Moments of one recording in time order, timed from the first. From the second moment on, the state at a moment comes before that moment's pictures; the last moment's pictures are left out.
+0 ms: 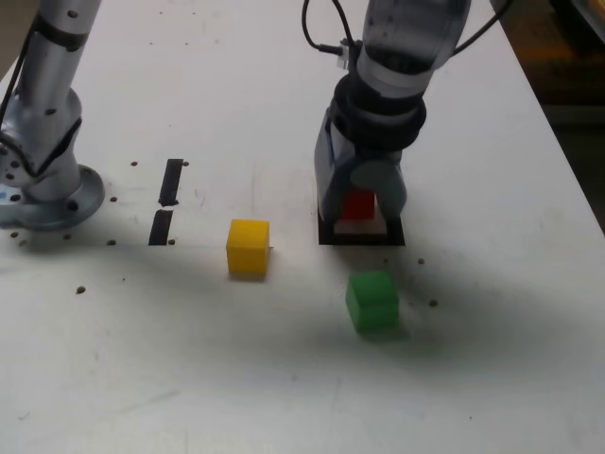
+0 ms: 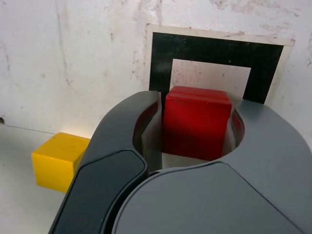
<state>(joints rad) -0.19 2.11 -1.55 1.22 0.12 -0.28</state>
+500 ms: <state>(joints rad) -0.19 2.12 -1.55 1.19 0.13 -0.27</state>
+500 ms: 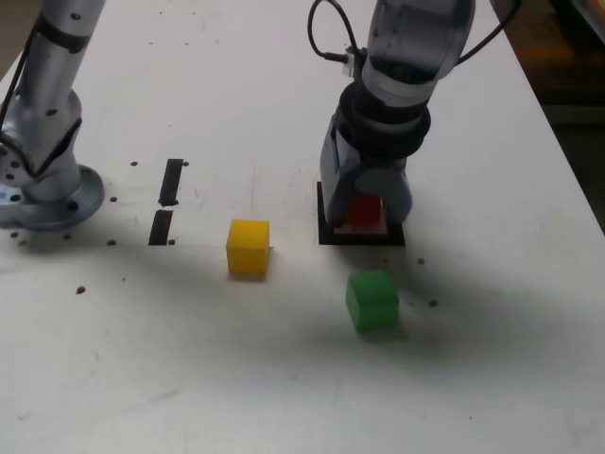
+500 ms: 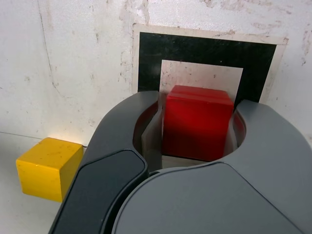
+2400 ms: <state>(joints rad) -0.38 1.81 -1.06 1.04 -0.02 -0.31</state>
